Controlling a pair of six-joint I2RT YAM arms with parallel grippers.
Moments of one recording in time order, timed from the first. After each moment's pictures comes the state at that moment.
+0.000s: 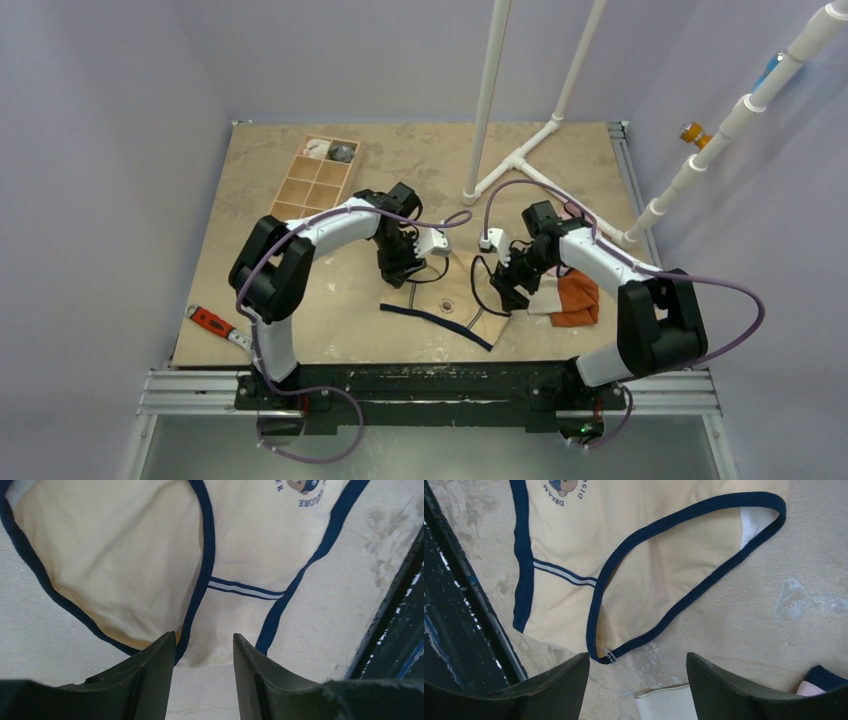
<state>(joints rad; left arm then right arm) -0.62 1.87 1.32 -0.86 0.38 0.72 0.29 1.46 0.87 -0.80 -0.50 -0.79</state>
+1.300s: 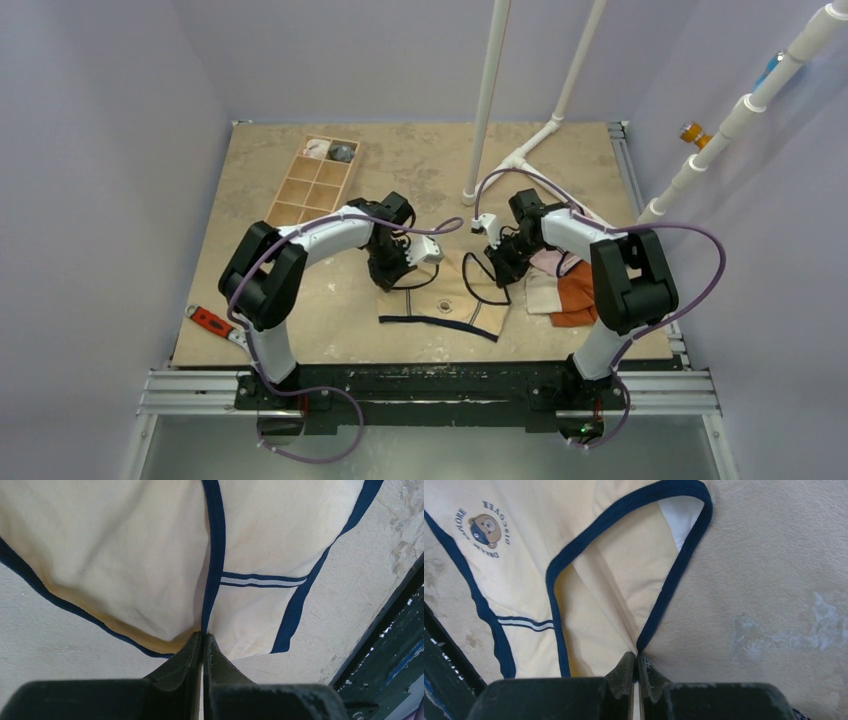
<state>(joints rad) -0.62 1.83 1.22 -0.85 0.32 0.65 0.29 1.72 1.00 -0.71 -0.47 -0.62</state>
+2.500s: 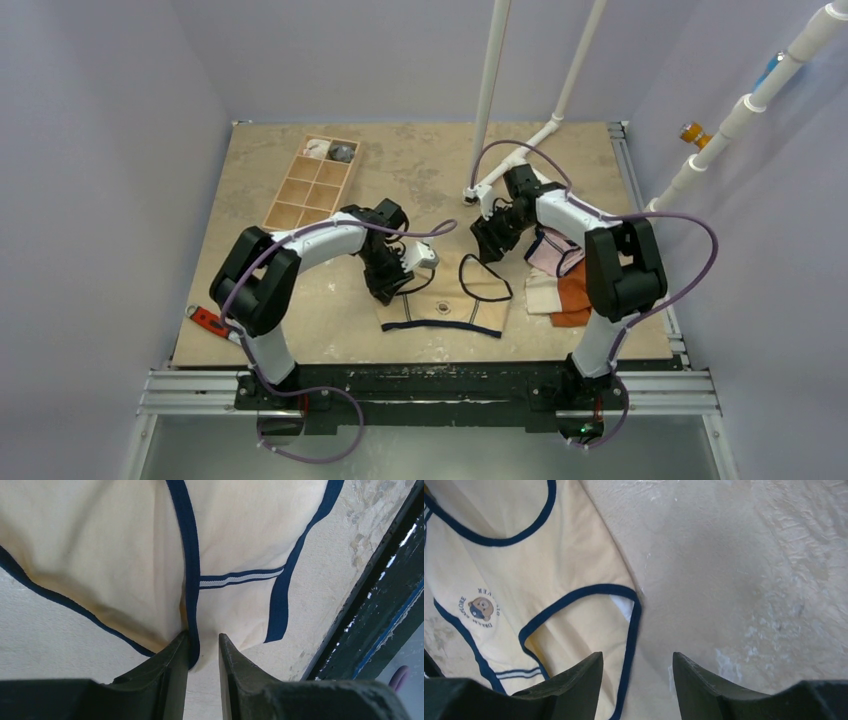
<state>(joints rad) -0.61 1.78 1.14 -0.85 0.41 0.61 0.29 1.77 1.18 -0.67 -0.47 -0.53</state>
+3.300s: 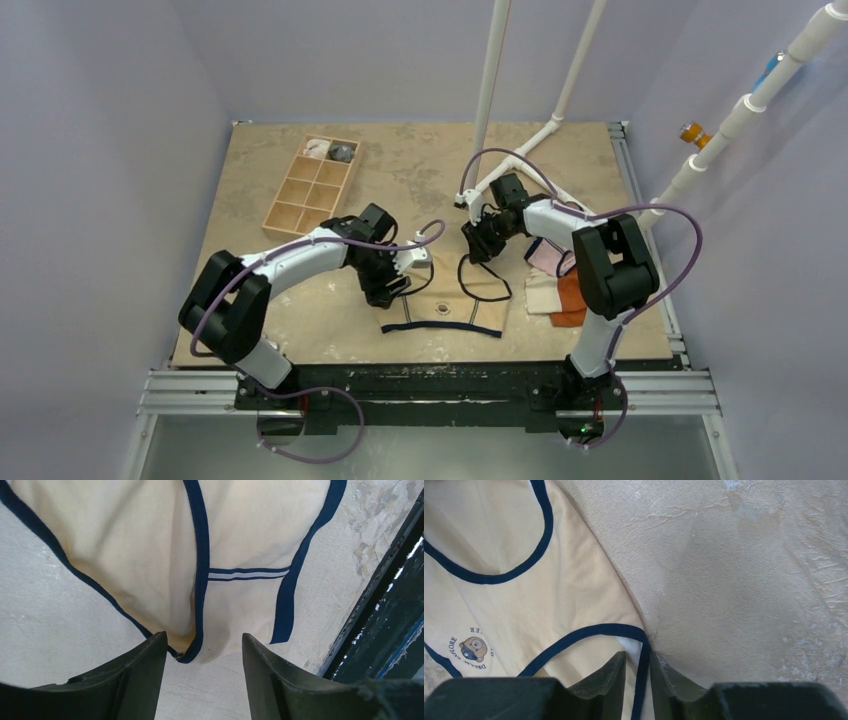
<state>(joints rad) -0.61 1.61 0.99 -0.70 0.38 0.55 0.36 1.84 1.13 -0.47 -0.49 -0.42</state>
